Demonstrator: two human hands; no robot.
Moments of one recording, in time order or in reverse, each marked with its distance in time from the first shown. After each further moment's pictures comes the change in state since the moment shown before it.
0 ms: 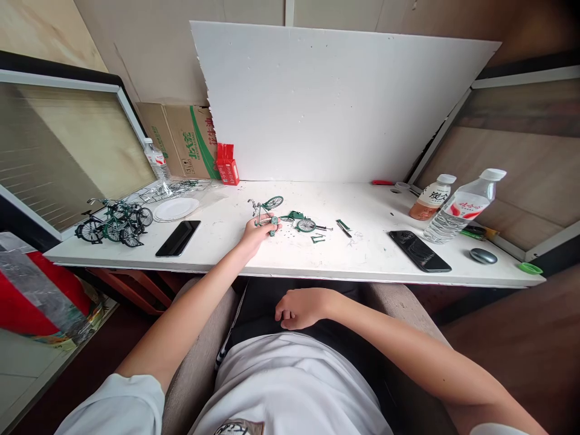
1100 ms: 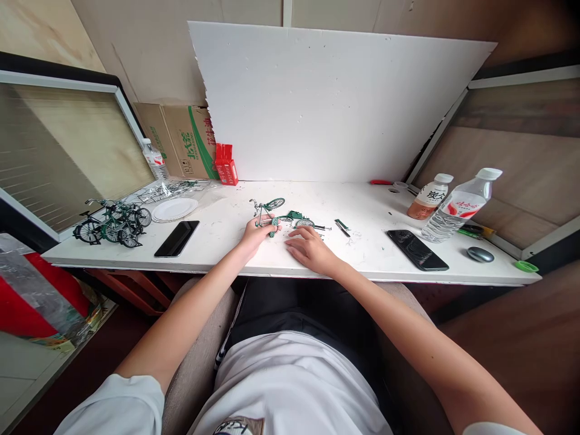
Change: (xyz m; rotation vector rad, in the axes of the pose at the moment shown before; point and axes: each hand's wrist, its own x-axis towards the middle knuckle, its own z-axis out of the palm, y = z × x) left_hand 0.004 -0.009 -0.003 0.089 0.005 0.033; right_hand -0.007 0.071 -0.062 -0.364 0.945 -0.066
